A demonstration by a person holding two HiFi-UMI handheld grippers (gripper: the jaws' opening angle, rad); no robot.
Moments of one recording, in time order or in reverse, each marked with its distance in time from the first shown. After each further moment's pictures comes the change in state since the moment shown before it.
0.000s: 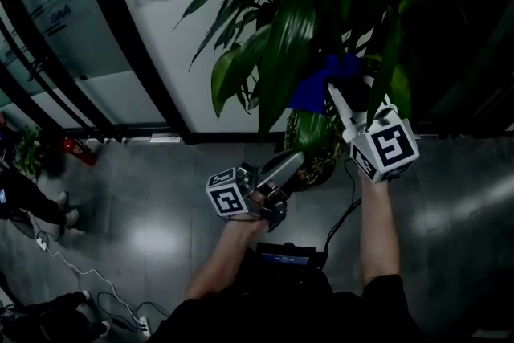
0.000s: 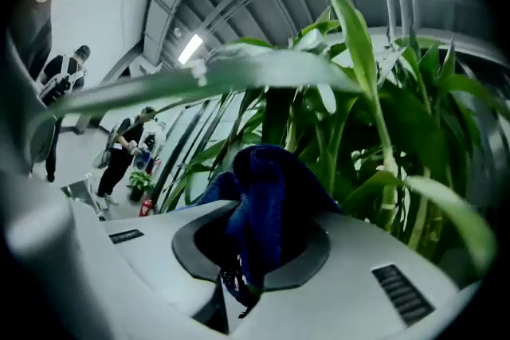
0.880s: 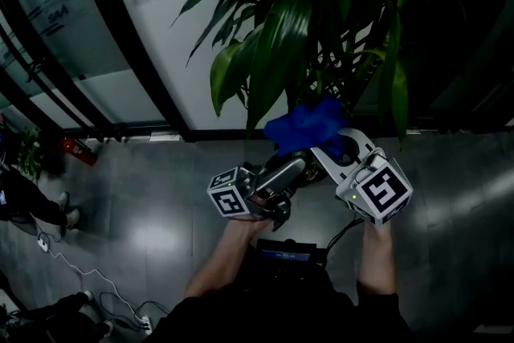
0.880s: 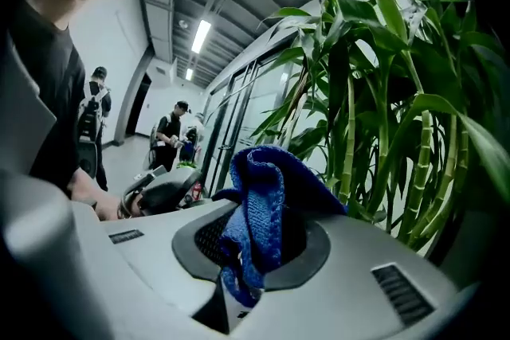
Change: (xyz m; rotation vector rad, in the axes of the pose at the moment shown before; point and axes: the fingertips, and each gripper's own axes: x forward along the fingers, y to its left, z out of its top) left arm 0.004 -0.018 0.003 0.004 -0.054 -0.098; right arm -0.054 0.101 -0.045 0.096 0.205 0.280
